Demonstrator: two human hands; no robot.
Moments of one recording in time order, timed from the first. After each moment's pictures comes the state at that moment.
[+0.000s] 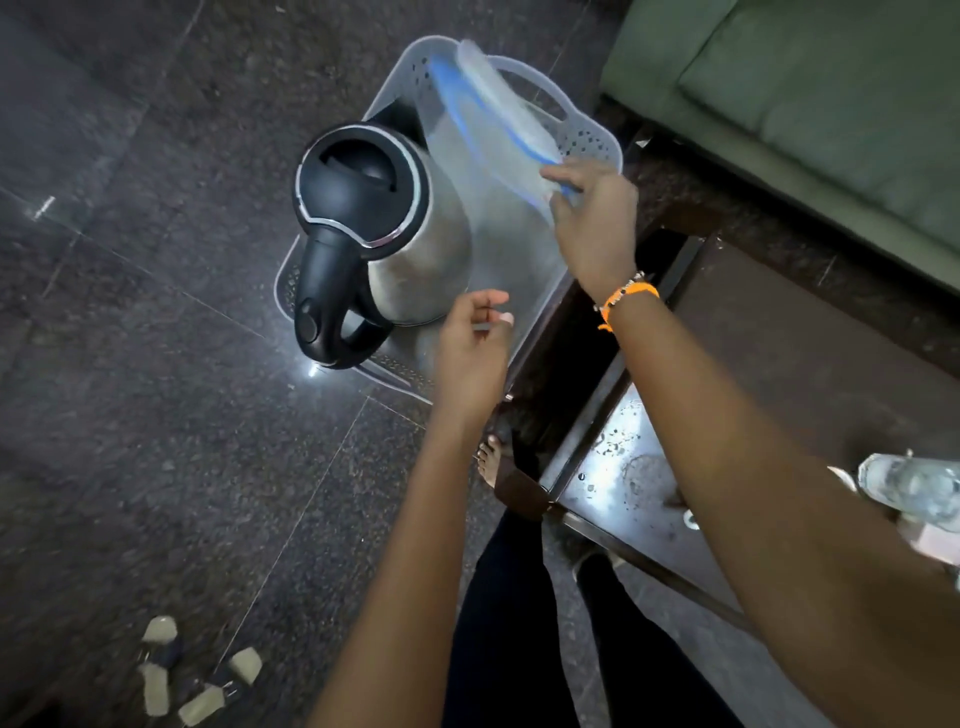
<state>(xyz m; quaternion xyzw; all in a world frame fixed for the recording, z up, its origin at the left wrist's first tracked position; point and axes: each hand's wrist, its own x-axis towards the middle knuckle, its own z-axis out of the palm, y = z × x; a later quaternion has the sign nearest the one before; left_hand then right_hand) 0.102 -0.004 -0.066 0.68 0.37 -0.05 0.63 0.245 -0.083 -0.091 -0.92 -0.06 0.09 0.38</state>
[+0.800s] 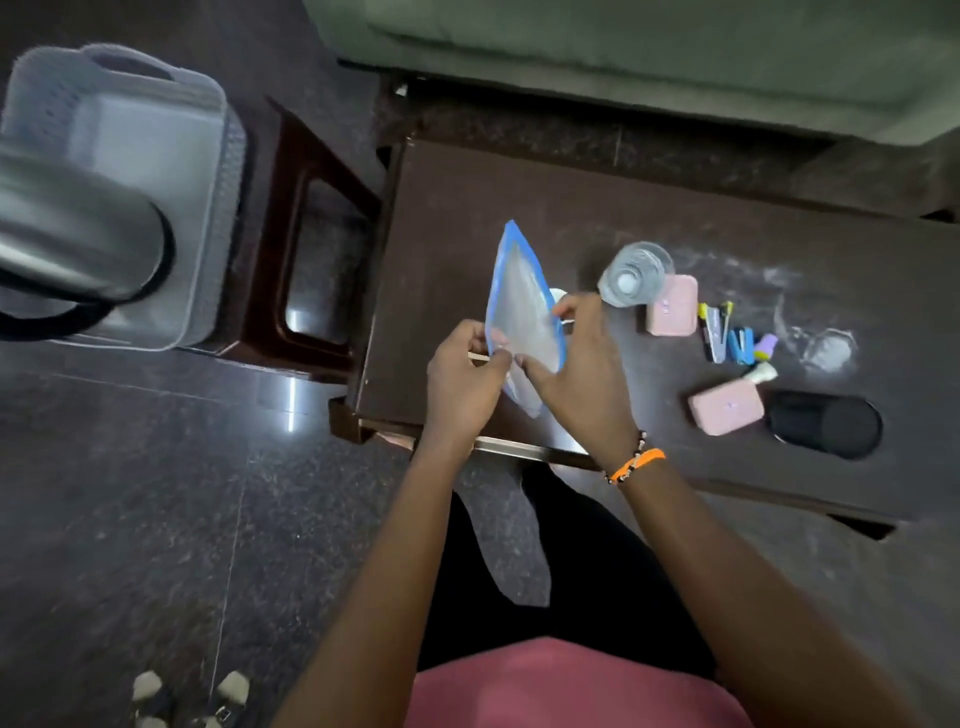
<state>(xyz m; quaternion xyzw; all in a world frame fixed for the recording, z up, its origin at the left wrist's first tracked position) -0.015 -0.339 -0.024 0.77 0.25 -0.21 0.55 -0.022 -0.457 -0.017 -0.90 0.11 0.09 0.42</state>
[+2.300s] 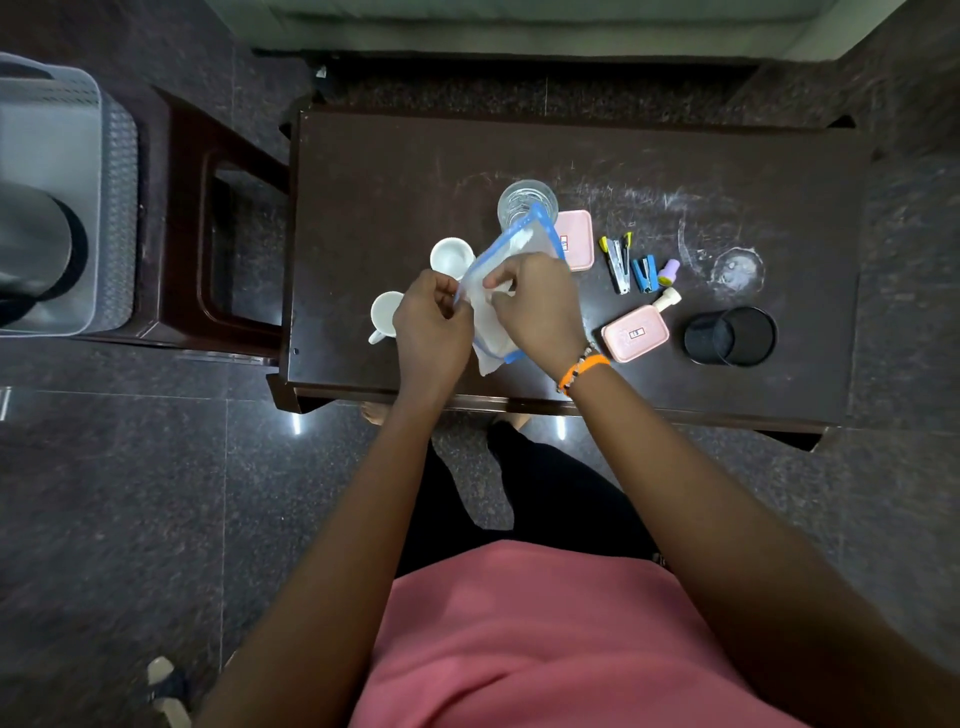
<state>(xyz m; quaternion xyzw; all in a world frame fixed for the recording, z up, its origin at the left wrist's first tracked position) -0.058 -0.450 -0.004 0.86 0.15 -0.11 0.47 -0.046 -0.559 -0.007 -0.91 0.16 0.15 0.36</state>
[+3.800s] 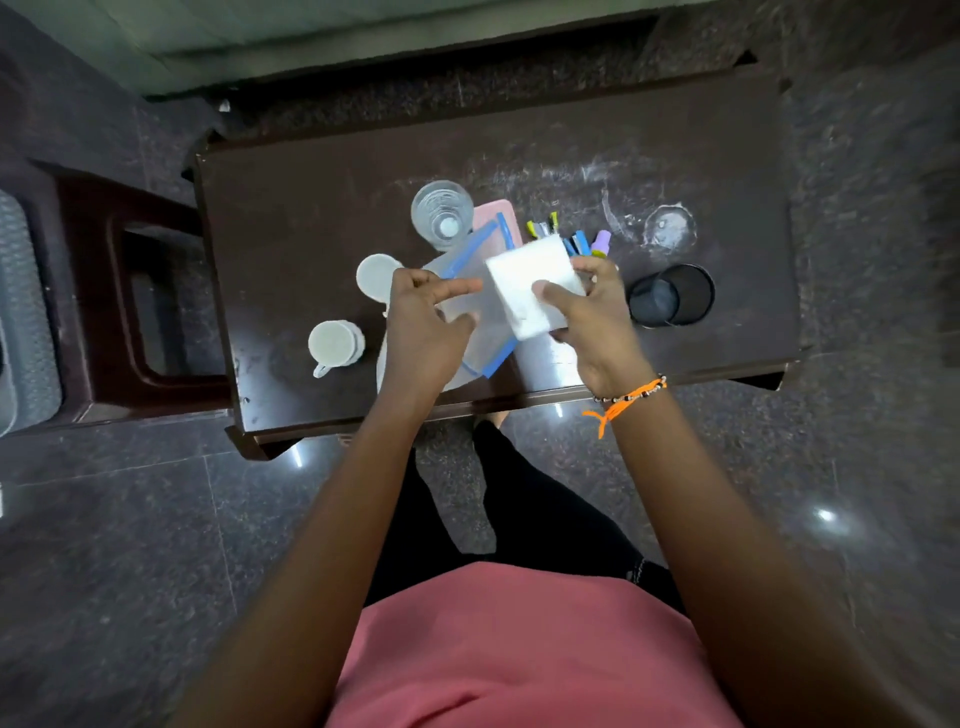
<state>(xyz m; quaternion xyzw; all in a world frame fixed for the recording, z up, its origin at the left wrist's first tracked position) -0.051 -0.507 -0.002 0.86 0.03 -0.23 0.45 -0.093 -0.648 -0.008 -0.54 0.46 0.04 0.70</state>
